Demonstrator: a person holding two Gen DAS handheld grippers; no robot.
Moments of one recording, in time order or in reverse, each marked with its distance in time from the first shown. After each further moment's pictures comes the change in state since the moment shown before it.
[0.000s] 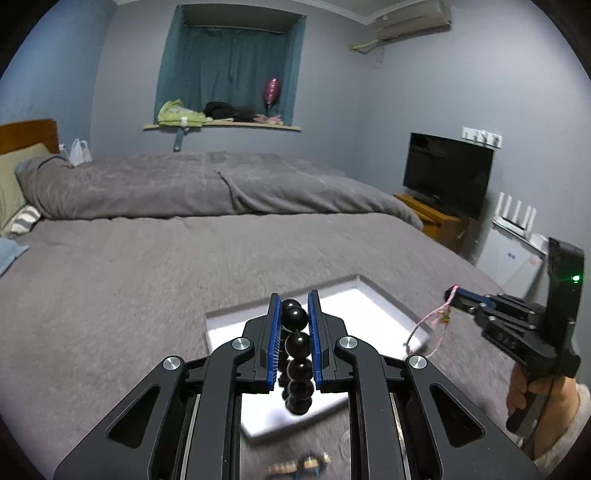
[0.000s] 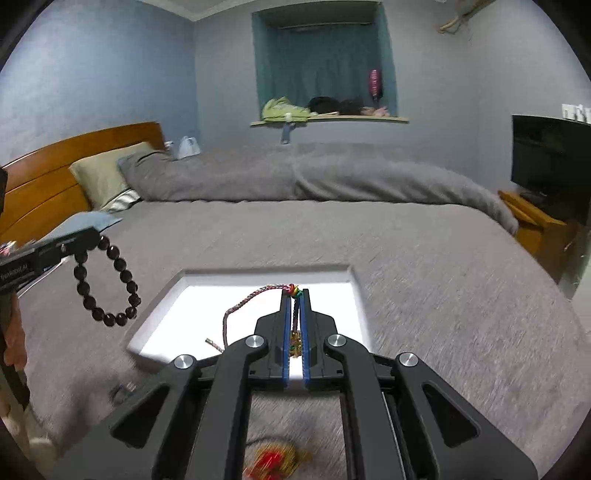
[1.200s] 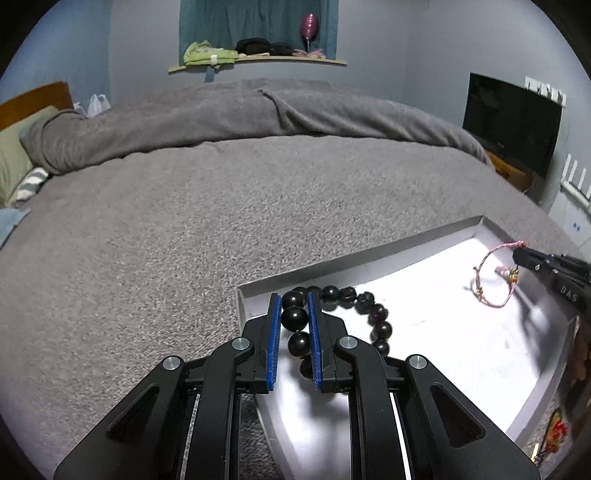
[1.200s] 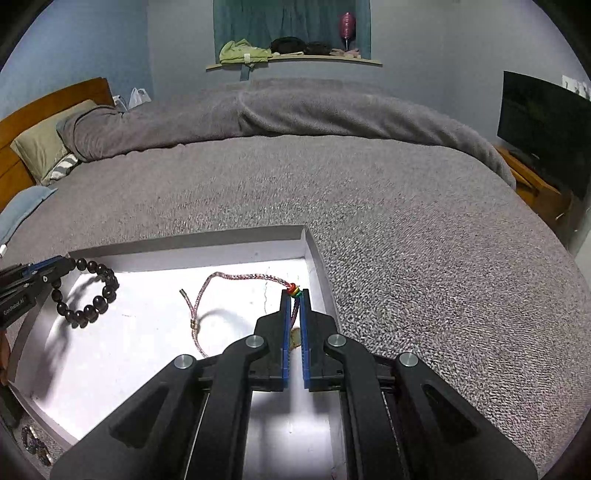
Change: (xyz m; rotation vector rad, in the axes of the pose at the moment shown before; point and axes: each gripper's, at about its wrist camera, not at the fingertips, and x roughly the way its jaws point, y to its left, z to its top) left arm 0.156 0.071 -0.034 0.001 0.249 0.170; right arm 0.162 -0.038 -0.013 0.026 0.239 -0.136
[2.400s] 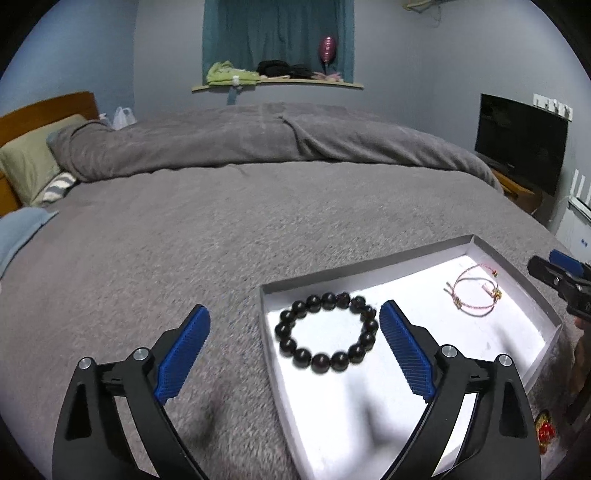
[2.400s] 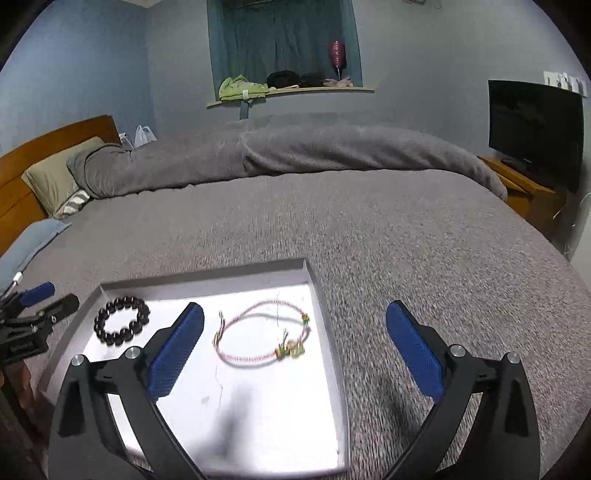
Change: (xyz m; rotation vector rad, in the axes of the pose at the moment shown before) left arm -0.048 -0.011 -0.013 -0.050 -0.088 0.081; right arm -0.051 -0.006 -0.006 0.057 -0.138 0.032
